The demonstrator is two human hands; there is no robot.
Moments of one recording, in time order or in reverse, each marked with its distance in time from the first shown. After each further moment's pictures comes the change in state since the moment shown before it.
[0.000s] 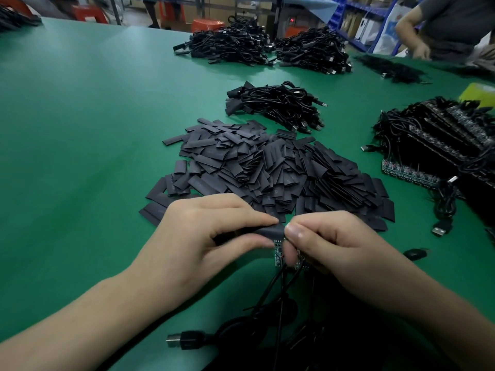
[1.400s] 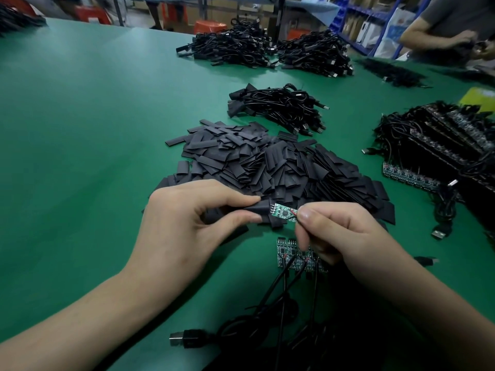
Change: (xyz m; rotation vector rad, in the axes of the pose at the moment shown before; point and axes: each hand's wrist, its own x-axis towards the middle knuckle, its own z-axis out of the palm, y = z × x) left_hand 0.003 -0.001 -0.002 0.026 0.205 -0.187; right_hand 0.009 0.014 -0.001 0.249 0.097 -0.007
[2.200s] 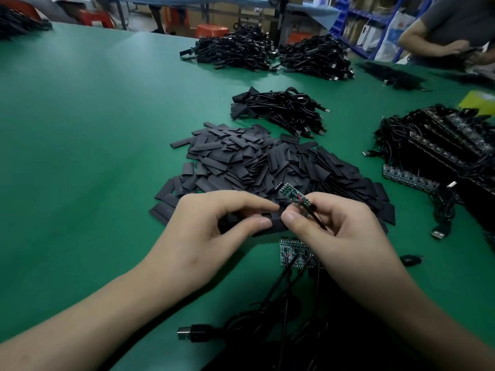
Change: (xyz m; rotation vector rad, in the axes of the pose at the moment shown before) left_hand -0.001 -0.001 0.006 -0.113 -0.168 -0.036; right_hand -0.001 -0.004 0.025 -0.020 0.285 -0.039
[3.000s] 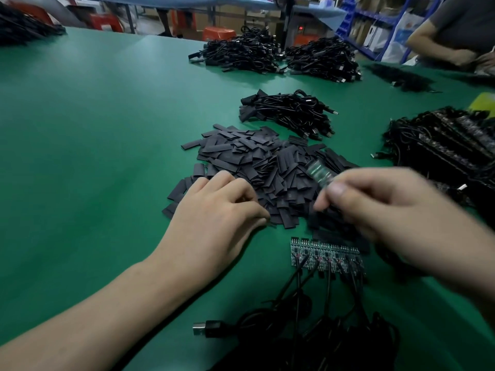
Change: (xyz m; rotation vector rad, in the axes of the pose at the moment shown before) left_hand 0.004 -0.010 -0.005 0.626 -0.011 0.213; right_hand 0.014 -0.058 -0.050 -0.383 -0.140 -0.037
